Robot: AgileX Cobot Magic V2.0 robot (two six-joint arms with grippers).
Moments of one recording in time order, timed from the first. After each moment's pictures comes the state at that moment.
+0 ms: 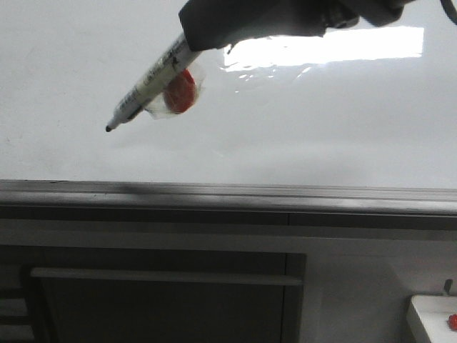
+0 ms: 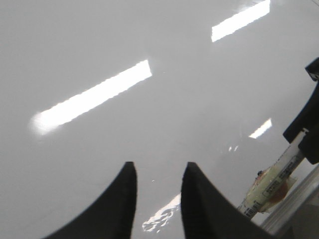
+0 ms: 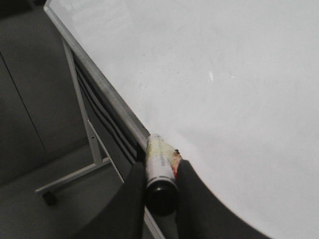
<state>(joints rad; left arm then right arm) -0.49 0.51 -0.32 0.74 -0.24 -0.41 0.93 1.13 -0.67 0.94 -0.06 -1.02</state>
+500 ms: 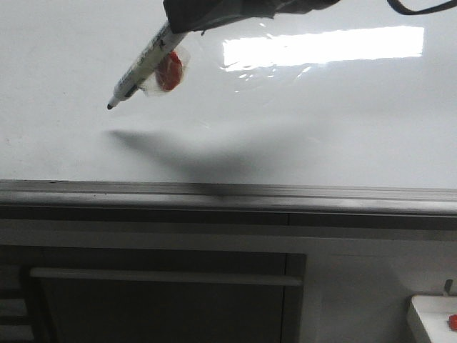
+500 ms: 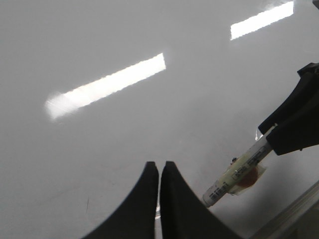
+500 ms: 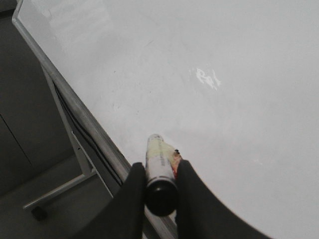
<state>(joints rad) -0.49 0.47 -0.32 0.66 -0.17 -0.41 0.86 1.25 -0.80 0.96 -0.04 -1.02</state>
